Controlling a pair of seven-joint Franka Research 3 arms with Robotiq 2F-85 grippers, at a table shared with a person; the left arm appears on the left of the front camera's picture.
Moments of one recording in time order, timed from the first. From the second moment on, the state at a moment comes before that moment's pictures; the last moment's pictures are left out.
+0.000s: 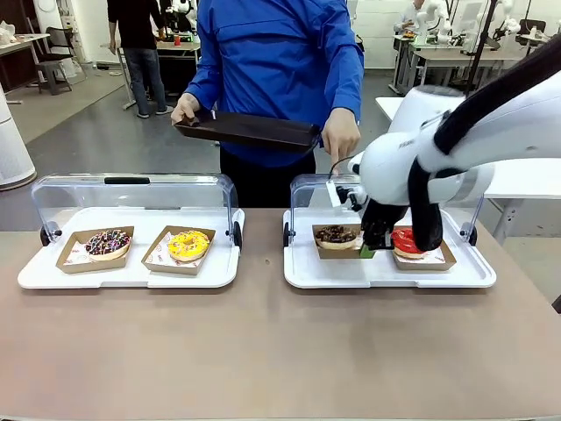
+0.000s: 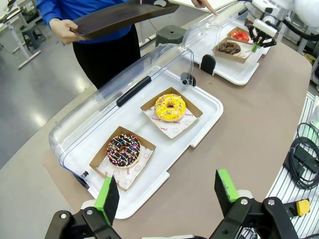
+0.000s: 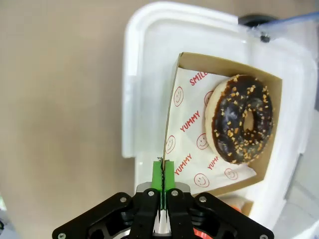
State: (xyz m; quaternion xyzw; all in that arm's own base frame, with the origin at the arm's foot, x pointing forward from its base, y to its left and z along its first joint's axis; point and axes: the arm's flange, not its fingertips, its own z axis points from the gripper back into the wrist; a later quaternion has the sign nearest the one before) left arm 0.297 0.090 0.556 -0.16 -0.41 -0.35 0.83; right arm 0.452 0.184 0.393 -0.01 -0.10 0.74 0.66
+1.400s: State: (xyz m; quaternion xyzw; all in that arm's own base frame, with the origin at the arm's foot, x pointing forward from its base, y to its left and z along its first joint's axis) left arm 0.297 0.090 0.556 -0.16 -0.41 -0.35 0.83; right arm 0.310 0.145 0.597 -0.02 -0.20 0.77 0.60
